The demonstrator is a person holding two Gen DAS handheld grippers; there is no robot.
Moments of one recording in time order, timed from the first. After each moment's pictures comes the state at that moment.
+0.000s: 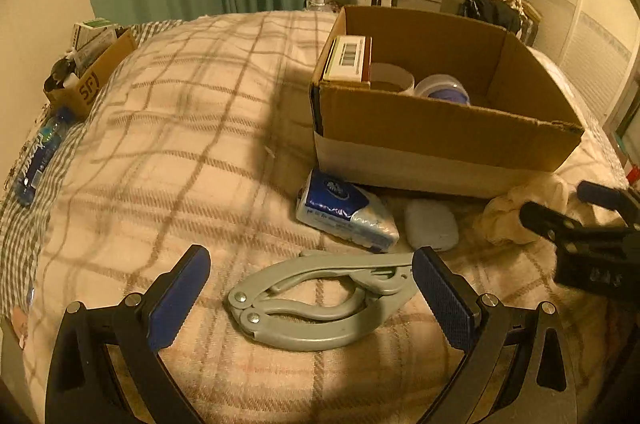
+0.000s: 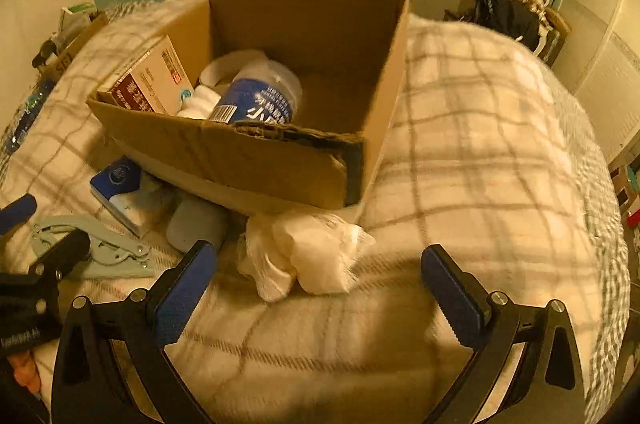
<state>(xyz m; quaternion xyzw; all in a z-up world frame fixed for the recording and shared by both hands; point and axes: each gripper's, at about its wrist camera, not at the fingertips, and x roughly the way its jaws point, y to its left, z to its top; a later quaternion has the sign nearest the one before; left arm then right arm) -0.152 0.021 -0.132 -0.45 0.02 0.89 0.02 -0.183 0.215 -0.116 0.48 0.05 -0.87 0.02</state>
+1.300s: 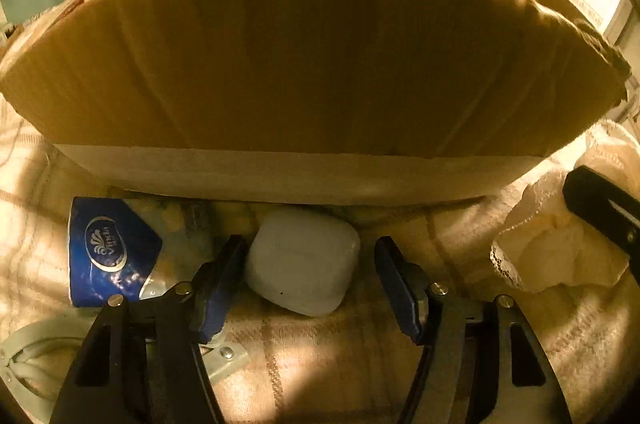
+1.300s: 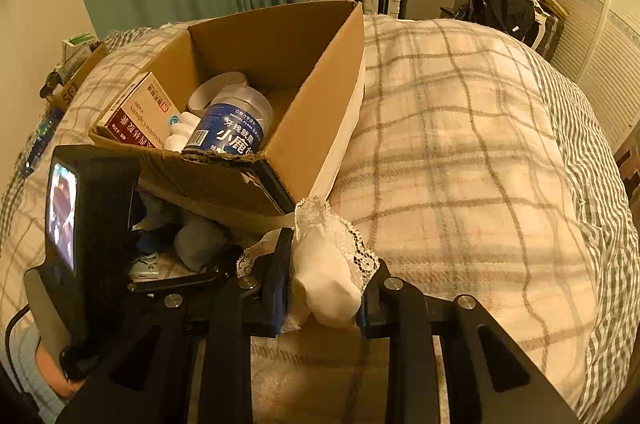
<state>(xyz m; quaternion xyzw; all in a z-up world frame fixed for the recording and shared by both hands) -0.212 0.127 -0.192 -0.52 0.01 0.84 0.12 -0.171 0.252 -0.102 0.46 0.00 -0.89 0.03</state>
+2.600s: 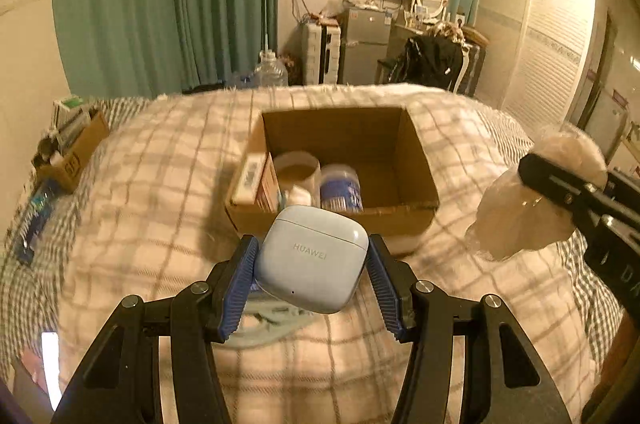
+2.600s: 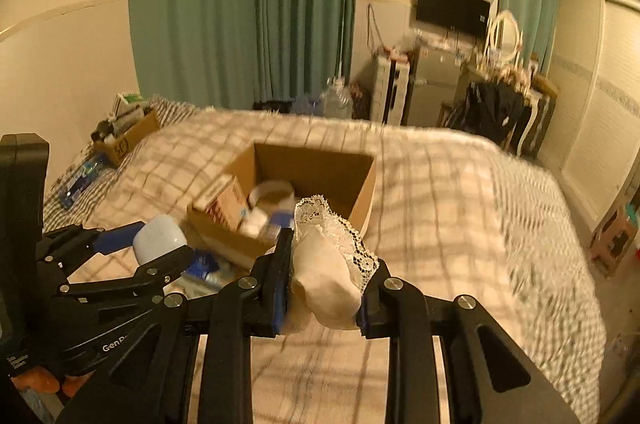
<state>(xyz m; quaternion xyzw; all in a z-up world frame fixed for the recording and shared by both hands) -0.127 0.070 -0.020 -0.36 0.02 0.93 0.10 -0.089 0.218 0.036 0.31 0.04 -0.95 0.04</state>
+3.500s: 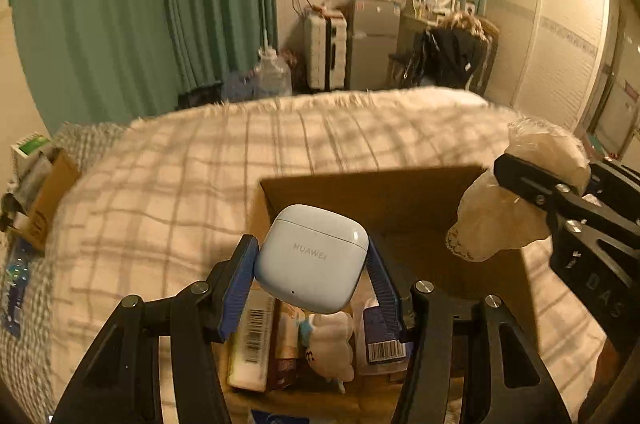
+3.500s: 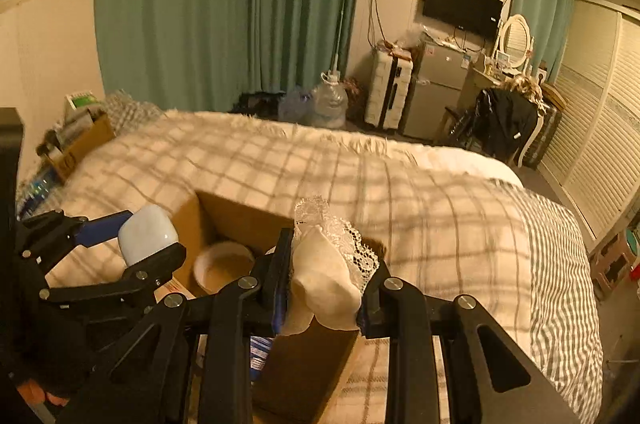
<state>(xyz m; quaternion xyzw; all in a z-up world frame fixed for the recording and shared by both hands) -0.300 0.088 -0.057 -0.39 0.04 0.92 0.10 -0.282 0.215 -0.001 0.33 0.07 -0.94 0.04</state>
